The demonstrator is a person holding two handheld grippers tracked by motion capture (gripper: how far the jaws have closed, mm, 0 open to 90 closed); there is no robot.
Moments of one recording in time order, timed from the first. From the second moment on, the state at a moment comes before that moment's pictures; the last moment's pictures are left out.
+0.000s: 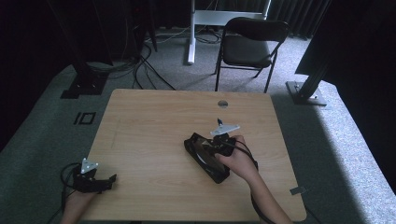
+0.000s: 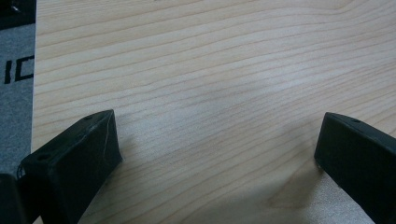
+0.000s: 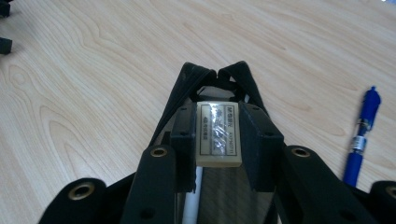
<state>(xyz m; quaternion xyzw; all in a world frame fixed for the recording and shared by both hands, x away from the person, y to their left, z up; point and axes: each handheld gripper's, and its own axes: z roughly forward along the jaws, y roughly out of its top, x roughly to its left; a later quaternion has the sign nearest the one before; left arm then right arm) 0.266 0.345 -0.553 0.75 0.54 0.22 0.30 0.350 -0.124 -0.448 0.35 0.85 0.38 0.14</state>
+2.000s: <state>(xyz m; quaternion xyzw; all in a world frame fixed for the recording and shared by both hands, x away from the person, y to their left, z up) 0.266 0.345 -0.553 0.75 0.54 0.22 0.30 0.386 -0.082 -0.500 0.38 0.88 0.26 0.12</state>
